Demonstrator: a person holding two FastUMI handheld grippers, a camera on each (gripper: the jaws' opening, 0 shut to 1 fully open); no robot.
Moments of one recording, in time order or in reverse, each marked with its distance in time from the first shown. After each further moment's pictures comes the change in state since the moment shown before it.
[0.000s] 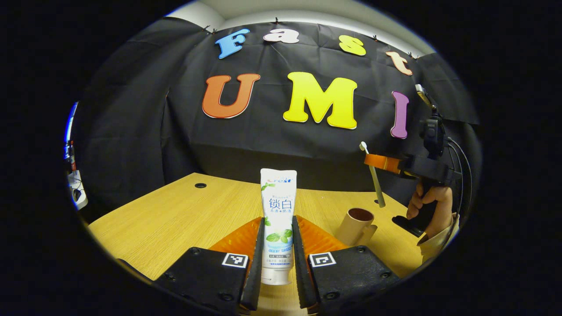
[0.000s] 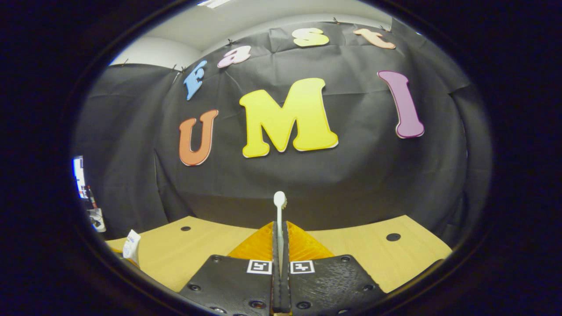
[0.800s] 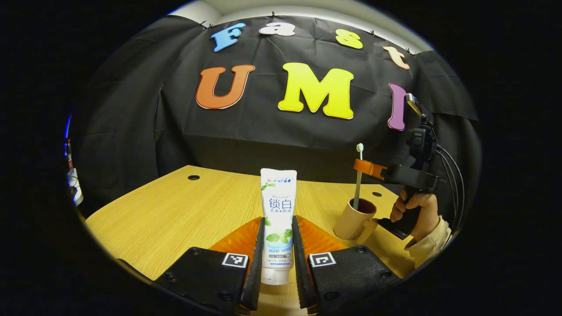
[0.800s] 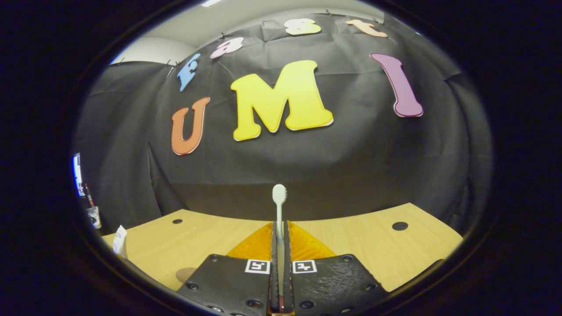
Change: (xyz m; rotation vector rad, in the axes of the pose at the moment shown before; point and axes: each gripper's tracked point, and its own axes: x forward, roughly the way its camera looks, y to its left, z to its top) left arm 0.008 -0.012 -0.023 0.012 0.047 -0.027; right arm 0.021 -0.021 -0.043 0.021 0.046 -0.026
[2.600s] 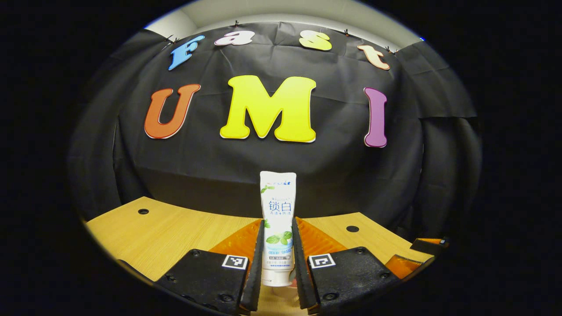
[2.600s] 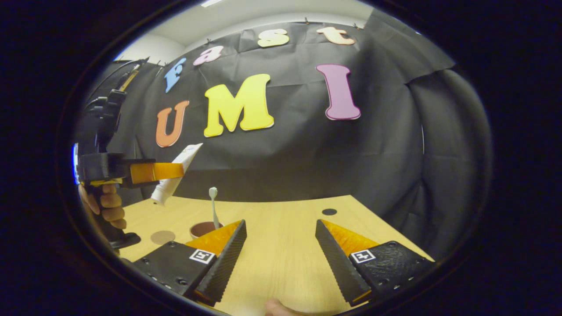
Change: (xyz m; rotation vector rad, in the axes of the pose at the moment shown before) left arm 0.130 -0.166 0.096 0.057 -0.153 -0.117; right arm -0.155 -0.133 -0.033 0.059 0.006 -0.102
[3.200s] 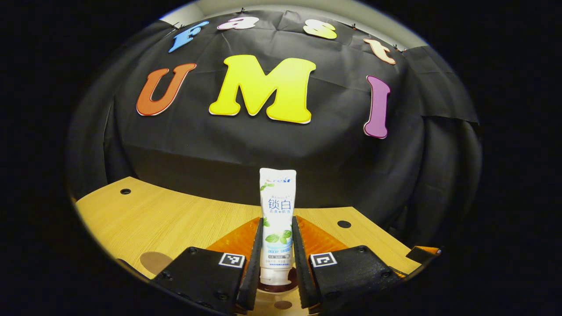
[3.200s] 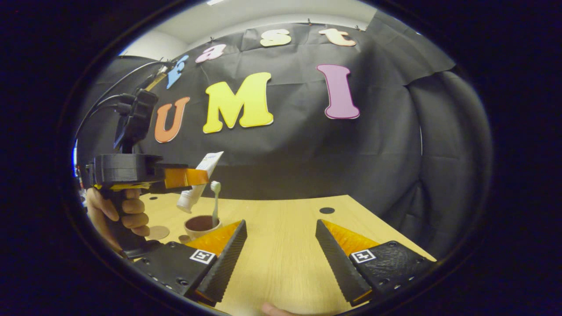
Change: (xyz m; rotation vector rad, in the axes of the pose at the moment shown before) left arm 0.026 -0.032 -0.044 -0.067 0.091 -0.030; right arm -0.001 -0.008 -0.011 -0.126 -0.019 -0.066
